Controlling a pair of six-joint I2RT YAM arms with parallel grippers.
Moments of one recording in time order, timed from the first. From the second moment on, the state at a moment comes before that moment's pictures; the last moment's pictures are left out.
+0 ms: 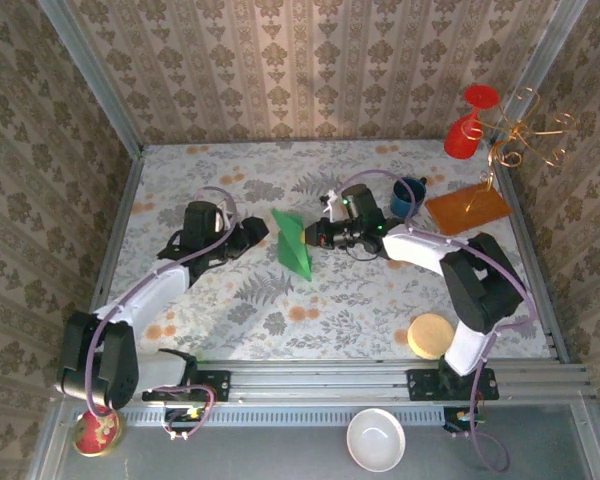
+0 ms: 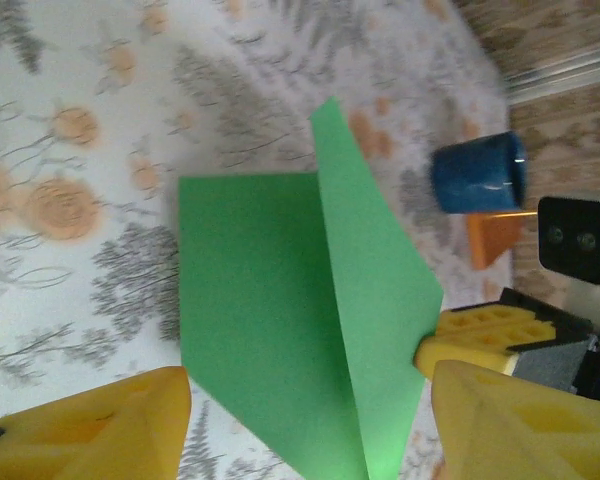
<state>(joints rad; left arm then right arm) -0.35 1.24 0.71 -0.08 0.48 -0.82 0.51 1.74 1.04 0.09 -0.64 0.69</state>
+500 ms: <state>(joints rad) -0.45 1.26 0.69 0.19 0.62 -0.90 0.50 1.68 0.98 0.43 -0.72 1.02</state>
